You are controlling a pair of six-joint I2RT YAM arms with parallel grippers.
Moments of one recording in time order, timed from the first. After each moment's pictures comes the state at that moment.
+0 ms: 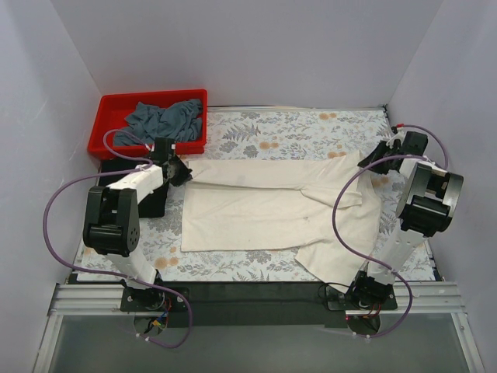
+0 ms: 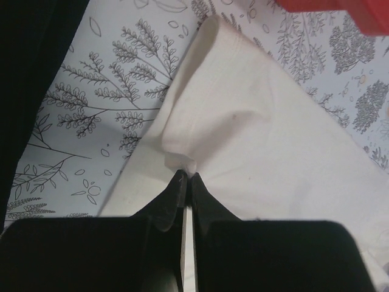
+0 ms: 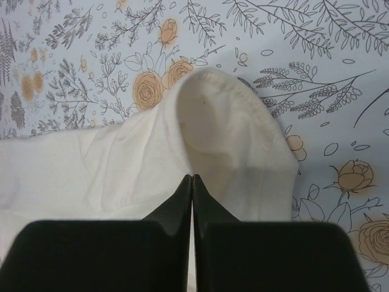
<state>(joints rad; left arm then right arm) -0.12 1.70 1.03 -0.25 0.01 -0.79 -0.35 1.92 1.21 -0.15 -0.62 0.20</state>
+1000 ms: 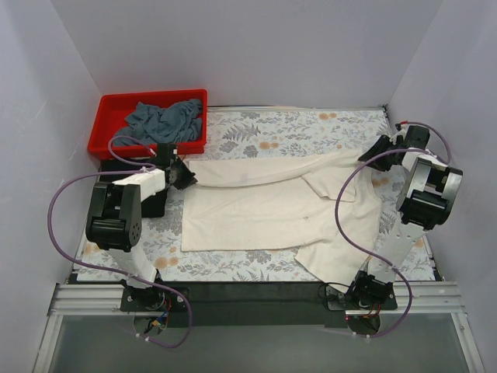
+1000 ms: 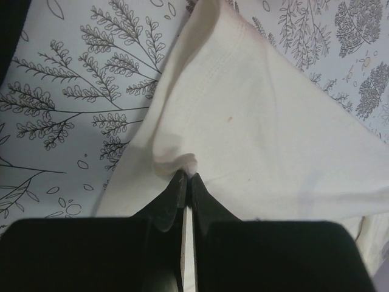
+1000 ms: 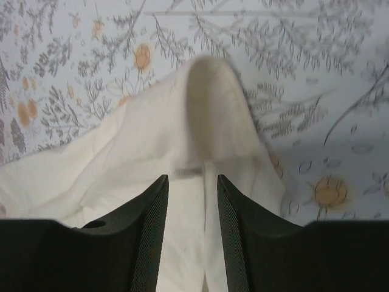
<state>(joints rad) -0.12 1.75 0.98 -0.14 0.10 -0.80 -0.36 2.05 1.40 -0.23 -0.59 0.27</state>
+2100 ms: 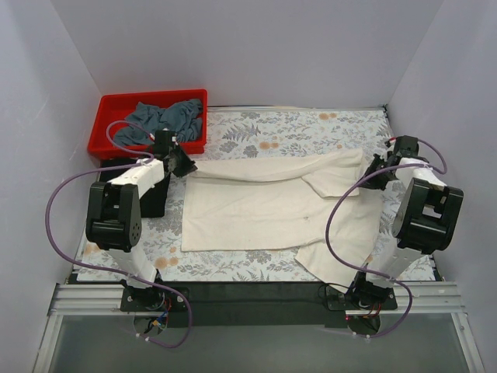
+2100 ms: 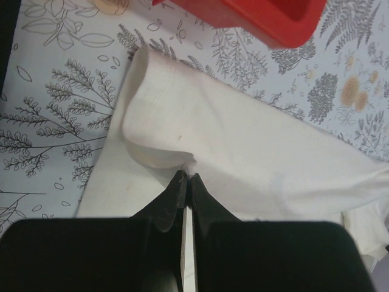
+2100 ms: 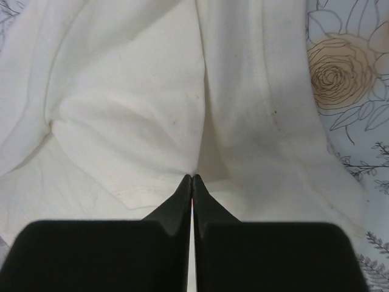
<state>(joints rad) -0.12 1.75 1.10 -0.20 0.11 -0.73 -0.29 1.74 1.11 -0.50 -0.39 0.26</state>
